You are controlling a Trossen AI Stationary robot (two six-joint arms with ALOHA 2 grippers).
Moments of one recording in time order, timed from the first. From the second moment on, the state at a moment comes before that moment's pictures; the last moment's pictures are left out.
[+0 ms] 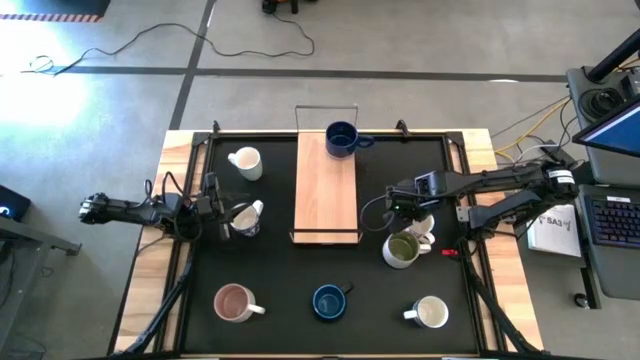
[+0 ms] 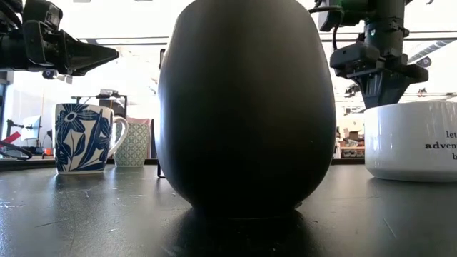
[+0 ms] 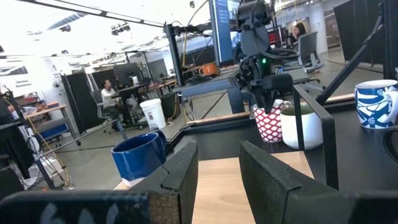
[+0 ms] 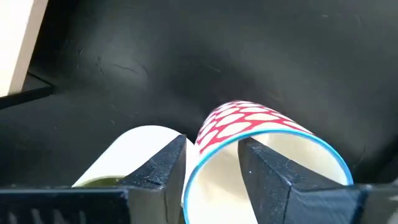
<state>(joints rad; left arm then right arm) -0.14 0.02 0.02 0.15 -0.39 0.29 -0.03 1.31 0.95 -1.08 0.02 1.04</state>
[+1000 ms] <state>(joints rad) -0.14 0.02 0.02 0.15 -0.39 0.29 -0.04 1.43 1.23 -1.06 0.08 0.65</state>
